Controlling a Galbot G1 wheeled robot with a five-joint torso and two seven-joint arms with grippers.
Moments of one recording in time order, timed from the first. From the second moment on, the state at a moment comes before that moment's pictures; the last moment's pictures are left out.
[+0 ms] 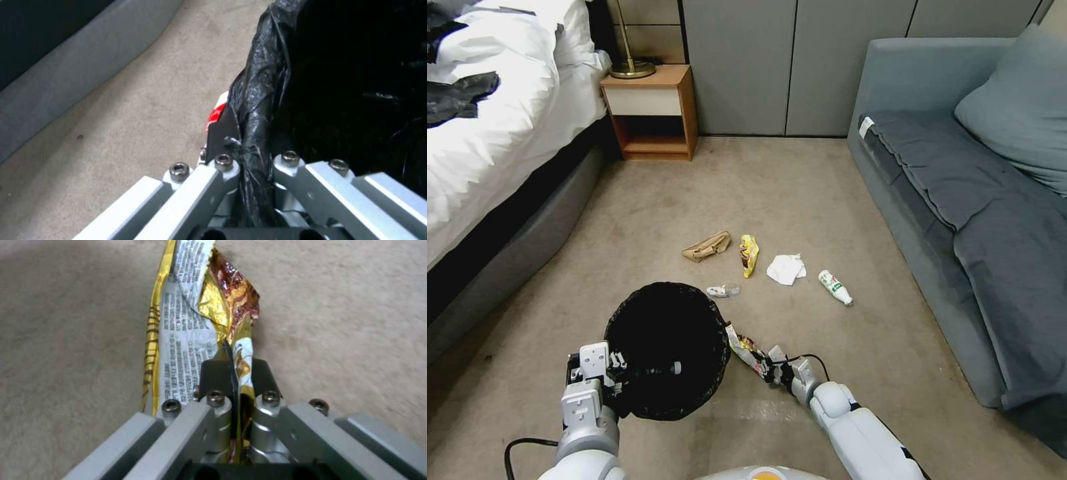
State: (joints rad) left arm 1.82 -1.51 -0.54 -2.36 -0.05 0.51 -0.36; right arm -0.94 1.46 0.12 0.80 0.02 0.19 -0.40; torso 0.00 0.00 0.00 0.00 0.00
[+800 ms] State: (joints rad) left arm 1.79 -1.48 -0.54 -2.35 -0.08 0.52 -0.36; right arm -1.28 1.30 0.34 1.91 0.40 0.19 -0.40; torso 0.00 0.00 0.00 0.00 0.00
